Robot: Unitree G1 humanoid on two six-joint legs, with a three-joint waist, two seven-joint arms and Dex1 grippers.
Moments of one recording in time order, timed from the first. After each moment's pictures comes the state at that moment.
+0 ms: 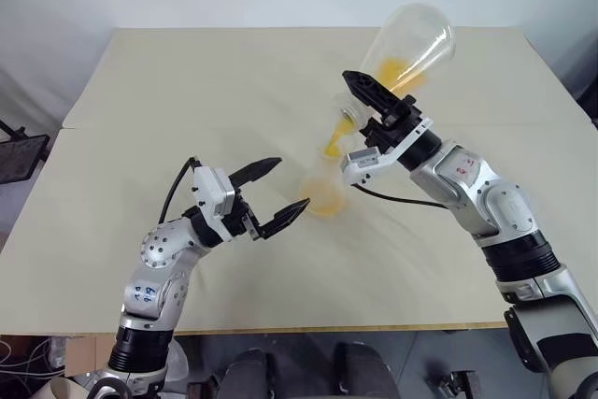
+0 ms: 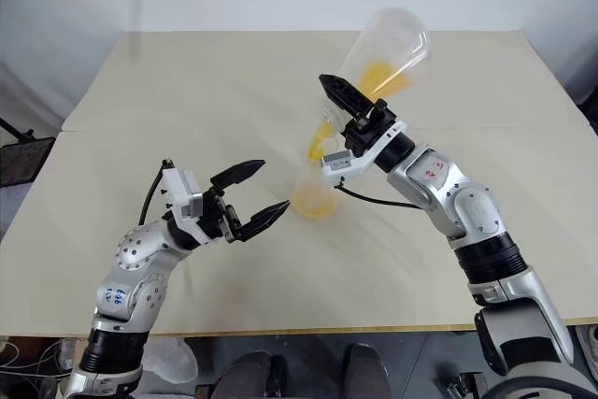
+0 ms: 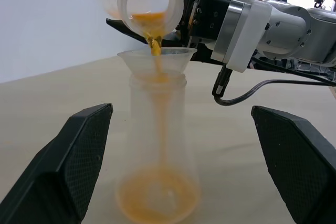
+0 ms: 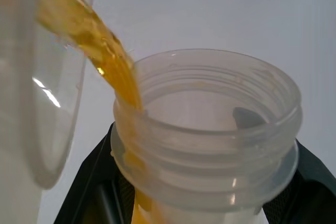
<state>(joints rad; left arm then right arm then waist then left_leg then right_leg) -0.23 0.33 0.01 -0.26 -0.44 0.12 -0.74 -0.74 -0.63 0.26 0.08 -0.98 -0.43 -0.07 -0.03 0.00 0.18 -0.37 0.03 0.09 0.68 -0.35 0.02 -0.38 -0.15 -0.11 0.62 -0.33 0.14</state>
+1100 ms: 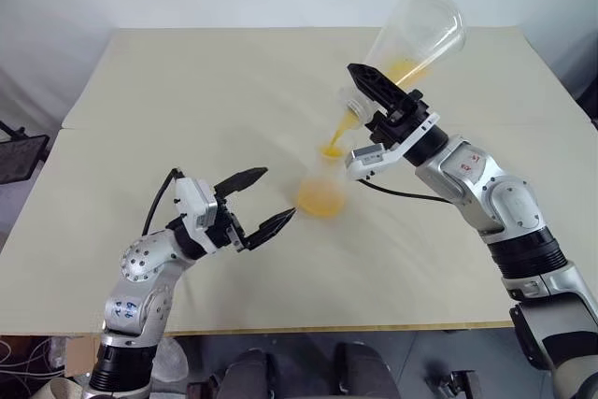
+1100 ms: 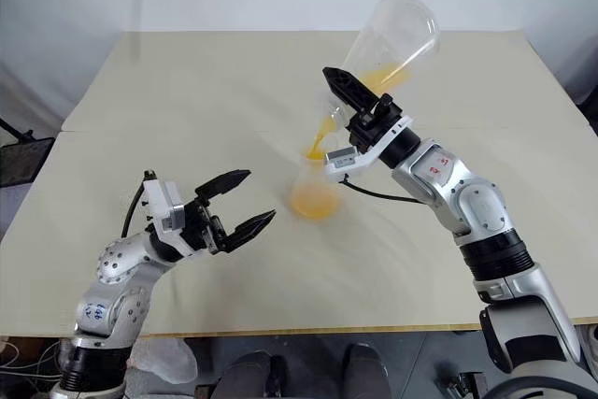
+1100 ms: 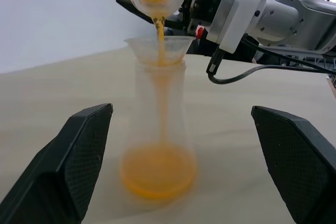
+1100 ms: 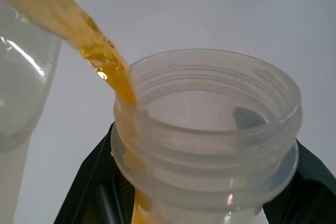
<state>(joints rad) -0.14 0.38 0.06 -0.32 -0.49 0.13 -0.76 -0.75 -0.65 0.26 0.09 -1.01 -0.43 -0.11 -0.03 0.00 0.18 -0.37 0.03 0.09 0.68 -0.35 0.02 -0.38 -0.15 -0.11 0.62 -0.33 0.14</state>
